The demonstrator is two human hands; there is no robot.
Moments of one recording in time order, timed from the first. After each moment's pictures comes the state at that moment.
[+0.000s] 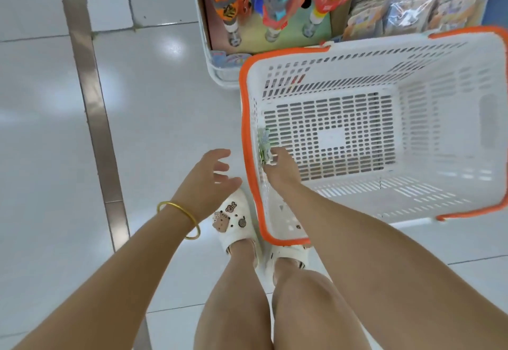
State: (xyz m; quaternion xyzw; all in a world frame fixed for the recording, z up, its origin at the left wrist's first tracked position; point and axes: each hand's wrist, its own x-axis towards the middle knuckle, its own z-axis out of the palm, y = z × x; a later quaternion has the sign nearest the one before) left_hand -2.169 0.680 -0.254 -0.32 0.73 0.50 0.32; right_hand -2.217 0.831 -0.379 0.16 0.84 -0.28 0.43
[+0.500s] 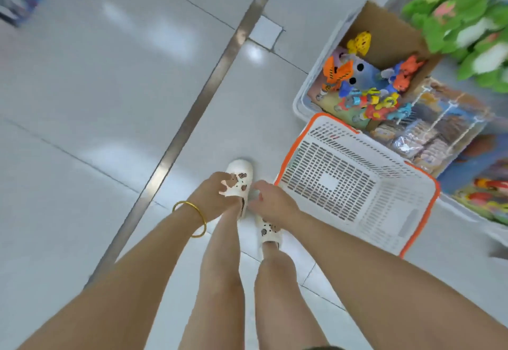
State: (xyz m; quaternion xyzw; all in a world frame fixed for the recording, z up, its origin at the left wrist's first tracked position) left_hand -2.016 0.690 -0.016 -0.53 0.58 0.57 0.25; right_hand -2.134 0.793 -0.058 -0.30 0.75 -0.03 0.59
